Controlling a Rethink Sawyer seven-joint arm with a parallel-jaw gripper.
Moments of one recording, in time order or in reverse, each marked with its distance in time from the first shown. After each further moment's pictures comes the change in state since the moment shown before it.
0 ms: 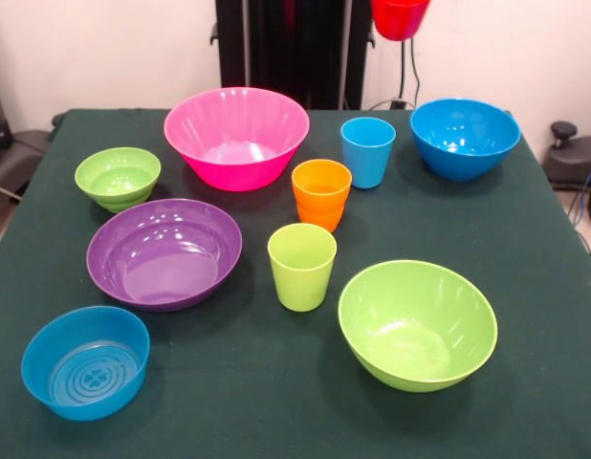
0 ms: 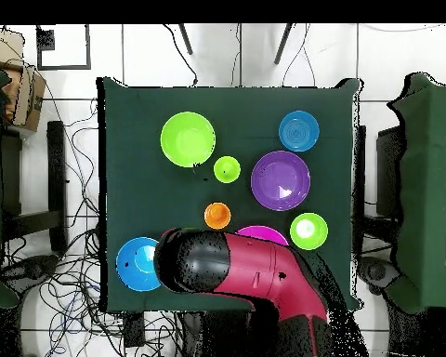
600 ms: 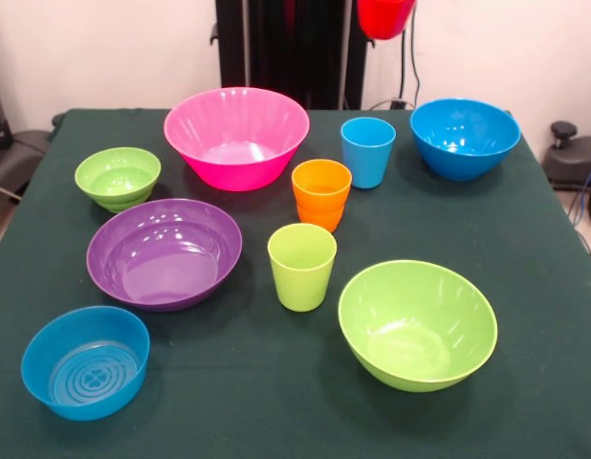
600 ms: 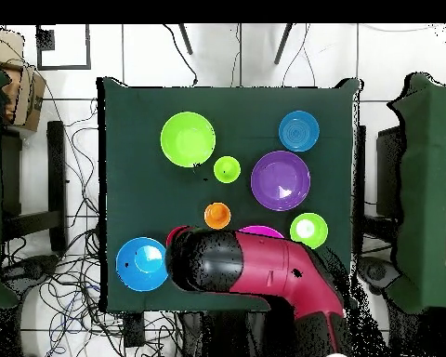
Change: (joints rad) arm -0.125 -0.033 0.130 0.031 -0.064 -0.016 -0.032
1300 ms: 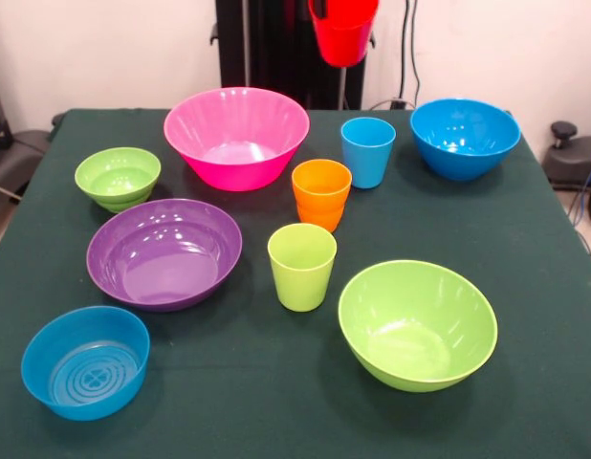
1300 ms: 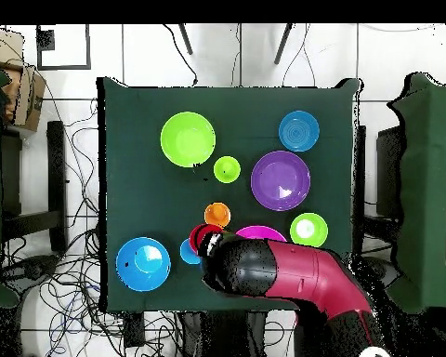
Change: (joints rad) arm -0.192 0.030 0.134 0.080 -0.069 -0.147 0.000
